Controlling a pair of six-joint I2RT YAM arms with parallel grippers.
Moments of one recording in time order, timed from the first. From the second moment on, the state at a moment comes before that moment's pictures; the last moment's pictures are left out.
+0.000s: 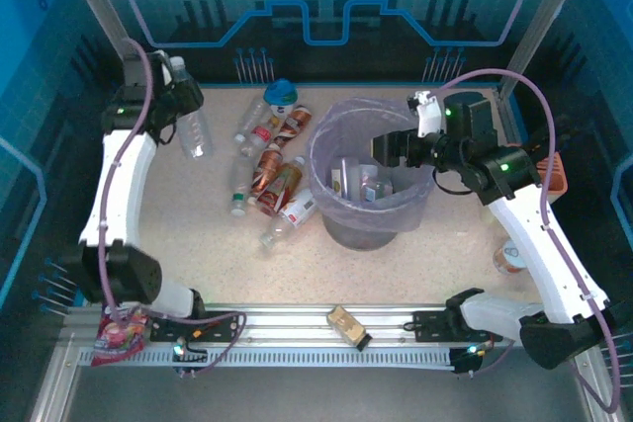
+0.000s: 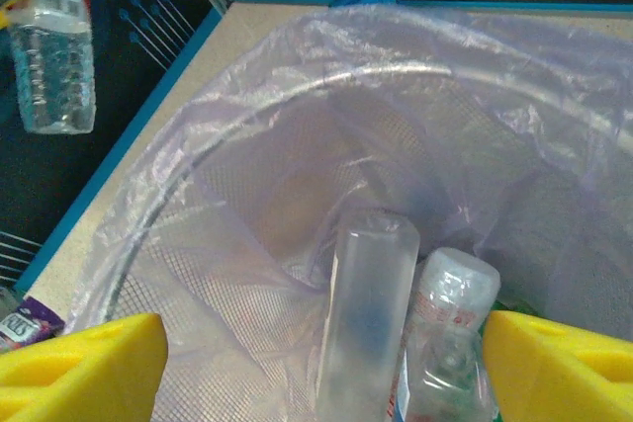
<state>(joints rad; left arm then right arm) 0.10 1.41 1.58 -0.74 0.05 -0.38 0.36 1.16 1.42 -0.83 -0.34 0.26</state>
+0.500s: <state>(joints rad) -0.17 1.20 1.45 -0.46 0.37 -0.73 0.60 1.44 1.77 -0.68 -0.47 0.28</state>
